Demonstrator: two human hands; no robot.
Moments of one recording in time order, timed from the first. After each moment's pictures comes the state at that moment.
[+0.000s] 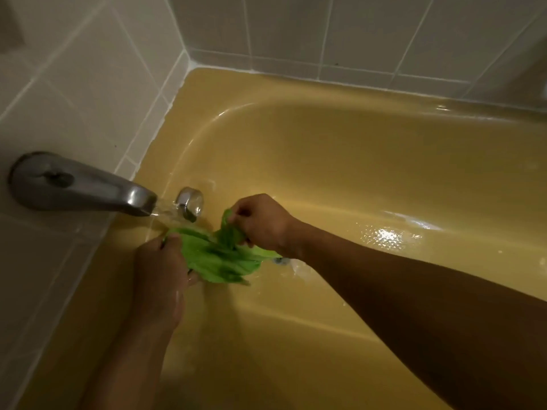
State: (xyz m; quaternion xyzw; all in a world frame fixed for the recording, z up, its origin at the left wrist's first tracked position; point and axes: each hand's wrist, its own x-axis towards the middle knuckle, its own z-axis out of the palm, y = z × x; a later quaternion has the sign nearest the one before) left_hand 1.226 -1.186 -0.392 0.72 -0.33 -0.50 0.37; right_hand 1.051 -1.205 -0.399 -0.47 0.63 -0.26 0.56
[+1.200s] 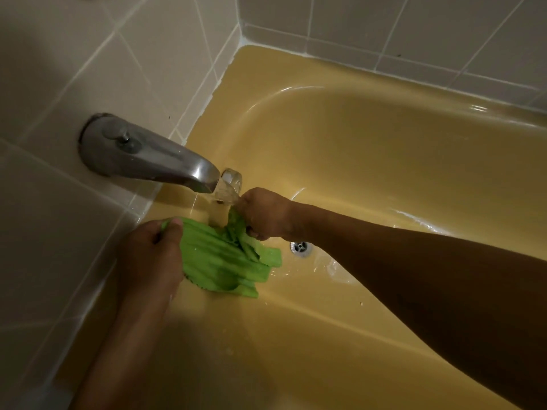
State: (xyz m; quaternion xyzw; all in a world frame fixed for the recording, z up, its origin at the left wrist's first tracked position) left_hand 1.296 -1.188 -0.374 0.77 -0.39 -0.38 0.34; right_hand 1.116 -1.242 -0.391 -0.60 0.60 -0.04 0.53
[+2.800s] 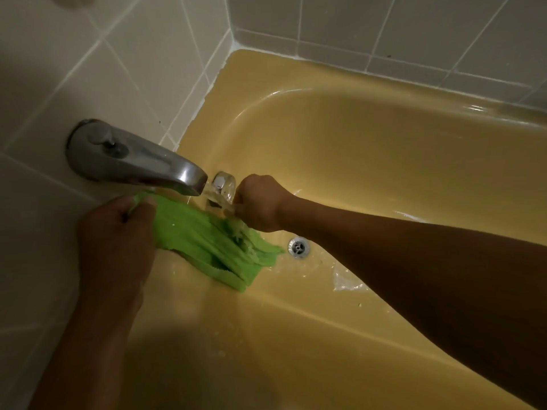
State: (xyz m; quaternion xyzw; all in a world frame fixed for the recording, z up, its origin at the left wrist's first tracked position) left_hand 1.304 -1.204 -0.353 0.71 -0.48 -0.33 0.41; right_hand 1.106 -1.247 -0.370 -0.73 0.60 0.01 0.33
